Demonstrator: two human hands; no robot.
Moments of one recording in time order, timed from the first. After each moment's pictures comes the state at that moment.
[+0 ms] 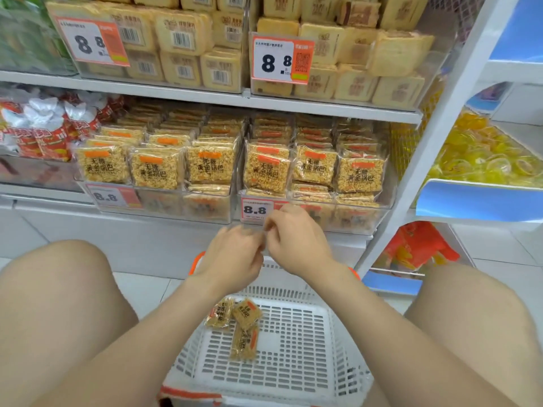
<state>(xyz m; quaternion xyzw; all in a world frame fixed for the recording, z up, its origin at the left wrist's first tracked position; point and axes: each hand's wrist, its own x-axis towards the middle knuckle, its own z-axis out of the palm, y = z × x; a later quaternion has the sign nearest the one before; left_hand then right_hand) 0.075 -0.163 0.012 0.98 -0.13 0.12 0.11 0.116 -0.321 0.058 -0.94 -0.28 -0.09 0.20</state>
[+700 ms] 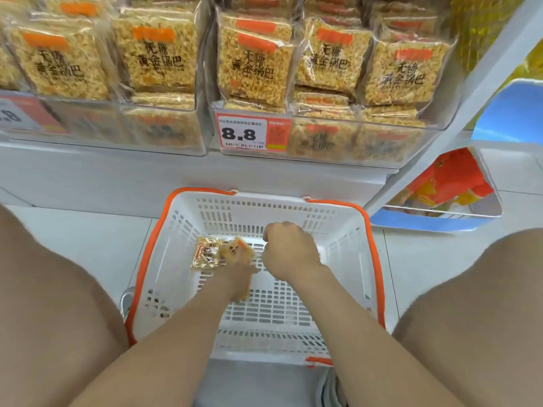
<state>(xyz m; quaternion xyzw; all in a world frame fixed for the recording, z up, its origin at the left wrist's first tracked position) 0.065 -0.188 -0.250 0.91 -0.04 -0.40 0.08 0.099 -0.324 -0.093 -0.96 -0.14 0.22 0.12</state>
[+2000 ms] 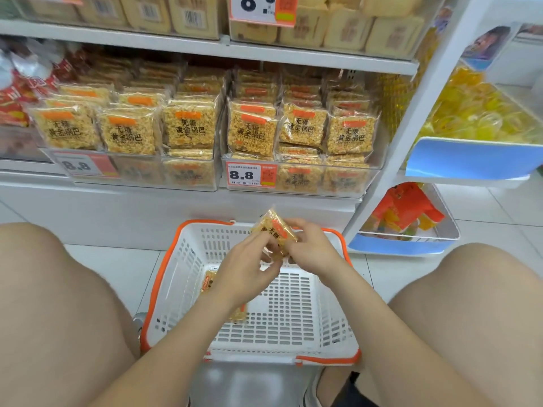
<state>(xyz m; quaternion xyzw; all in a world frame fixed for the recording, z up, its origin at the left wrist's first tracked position) 0.029 -0.214 -0.069 0.90 -0.08 0.07 0.41 0.082 -0.373 -0.013 -0.83 -0.01 0.21 0.52</state>
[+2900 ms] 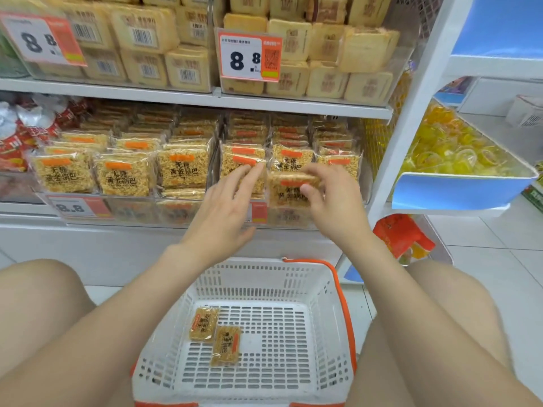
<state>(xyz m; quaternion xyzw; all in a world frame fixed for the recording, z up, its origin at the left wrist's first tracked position) 0.102 -0.173 0.064 0.95 -0.16 0.21 0.14 0.148 -0.397 0.099 -0.92 -0.15 -0.18 0.31</state>
